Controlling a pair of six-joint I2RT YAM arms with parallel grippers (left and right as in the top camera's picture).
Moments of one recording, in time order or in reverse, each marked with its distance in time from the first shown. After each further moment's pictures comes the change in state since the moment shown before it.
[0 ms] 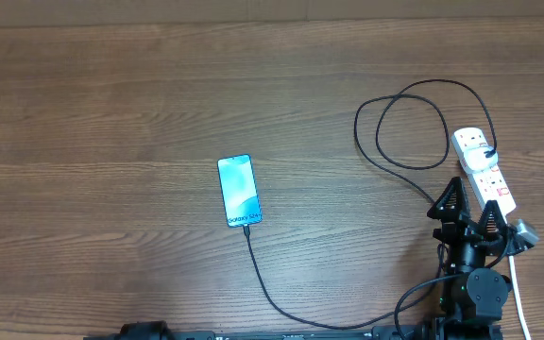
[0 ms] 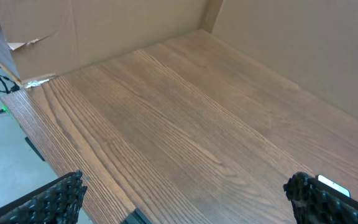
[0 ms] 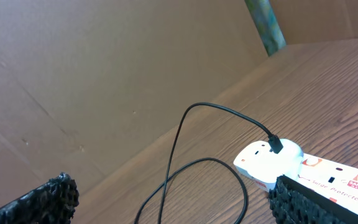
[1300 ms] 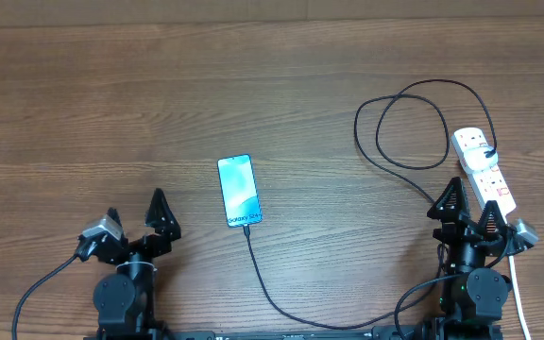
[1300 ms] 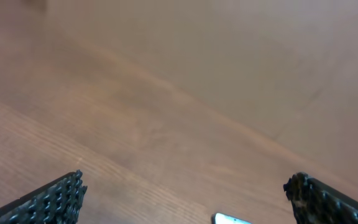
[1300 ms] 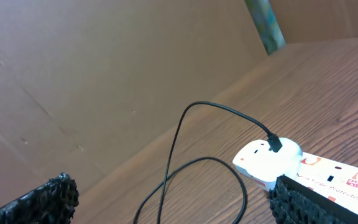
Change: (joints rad) left arm -0.028 -0.019 -1.240 1.567 0.416 0.013; right arm 0.000 0.000 0.000 -0.005 0.000 0.000
